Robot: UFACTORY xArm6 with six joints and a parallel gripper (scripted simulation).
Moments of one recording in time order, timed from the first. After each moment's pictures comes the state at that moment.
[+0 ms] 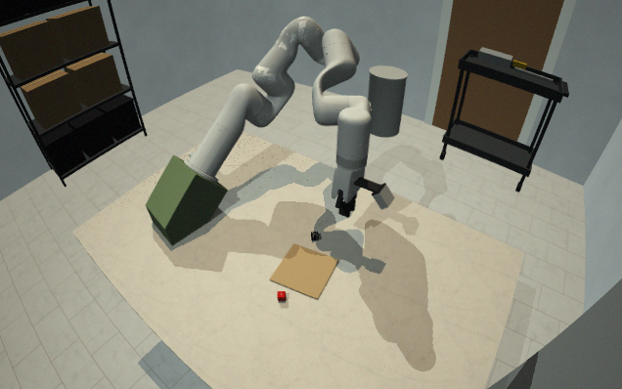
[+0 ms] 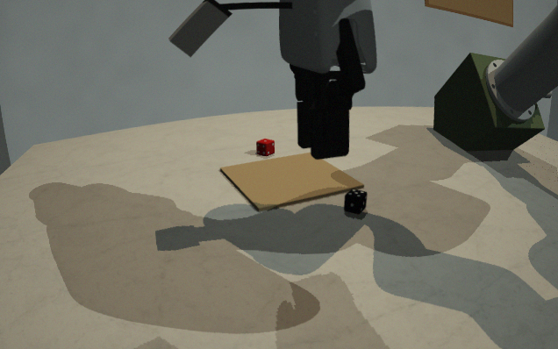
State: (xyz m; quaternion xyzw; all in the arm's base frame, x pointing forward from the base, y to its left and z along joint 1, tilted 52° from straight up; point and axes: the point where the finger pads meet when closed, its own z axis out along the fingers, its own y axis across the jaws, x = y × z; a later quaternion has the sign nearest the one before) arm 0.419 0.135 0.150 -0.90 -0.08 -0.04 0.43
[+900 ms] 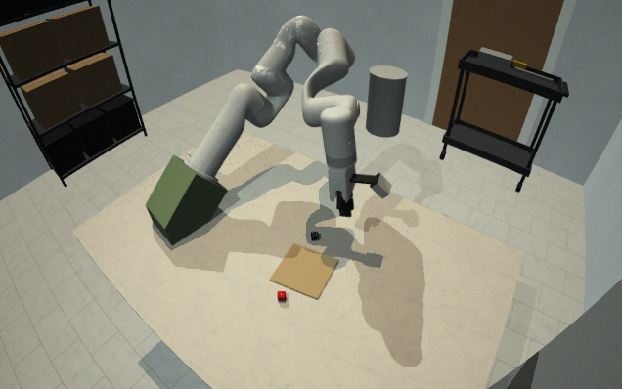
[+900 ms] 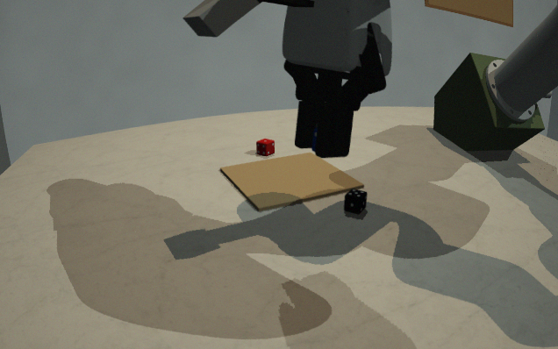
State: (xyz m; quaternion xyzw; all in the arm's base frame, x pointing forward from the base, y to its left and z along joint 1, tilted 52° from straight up) arm 0.418 0.135 0.148 -0.87 -0.16 -0.16 0.44
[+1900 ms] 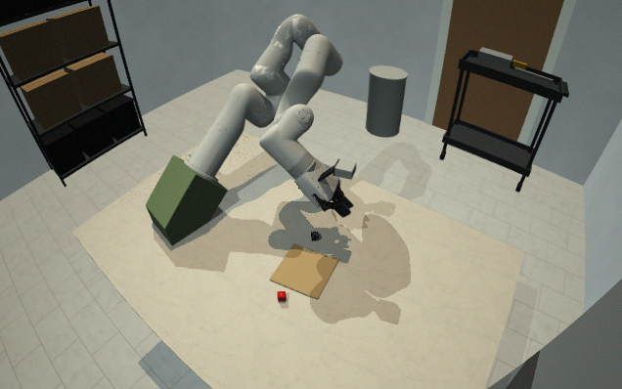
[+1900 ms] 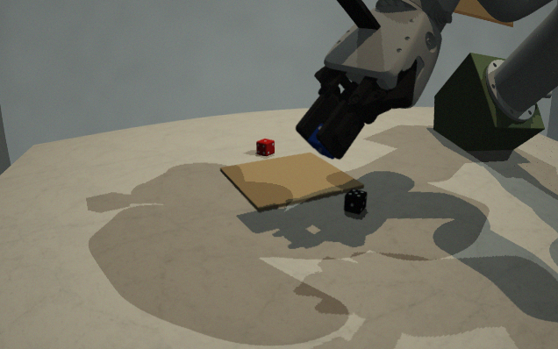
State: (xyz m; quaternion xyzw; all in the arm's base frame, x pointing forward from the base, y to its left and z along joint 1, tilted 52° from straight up) arm 0.411 0.132 0.145 -0.77 -0.01 -0.44 0.47
